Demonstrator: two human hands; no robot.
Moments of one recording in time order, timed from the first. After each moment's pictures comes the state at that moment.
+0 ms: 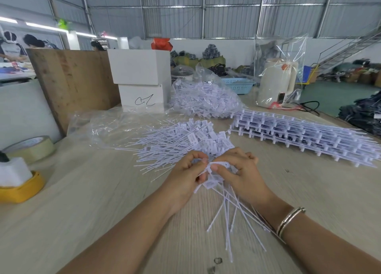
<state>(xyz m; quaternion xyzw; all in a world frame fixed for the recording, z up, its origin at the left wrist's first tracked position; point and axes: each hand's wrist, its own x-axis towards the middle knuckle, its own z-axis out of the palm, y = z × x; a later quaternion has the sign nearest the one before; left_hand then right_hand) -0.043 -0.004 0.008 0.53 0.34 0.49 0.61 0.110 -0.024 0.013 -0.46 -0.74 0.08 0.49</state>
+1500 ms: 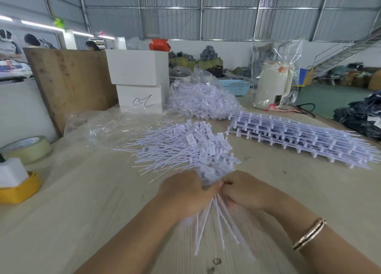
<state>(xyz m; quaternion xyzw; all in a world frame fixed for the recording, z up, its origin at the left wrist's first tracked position) -0.048 -0.027 0.024 0.81 0.56 0.11 0.09 0.113 -0.042 0.038 -0.62 -0.72 0.26 0.13</state>
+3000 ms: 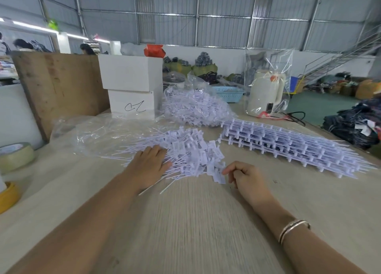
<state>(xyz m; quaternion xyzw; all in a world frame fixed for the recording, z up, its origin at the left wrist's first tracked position) -0.110 0.090 0.006 0.83 0.54 0.09 -0.11 0.151 0.001 0.005 -0.58 -0.59 0.25 0.50</state>
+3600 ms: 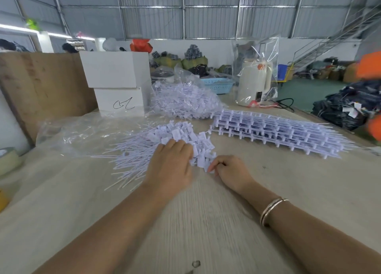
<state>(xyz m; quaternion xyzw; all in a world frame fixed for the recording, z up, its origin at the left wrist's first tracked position) -0.035 0.010 0.031 0.85 0.42 0.28 -0.16 0.149 0.009 -0.003 -0.63 -0.64 0.21 0.39</state>
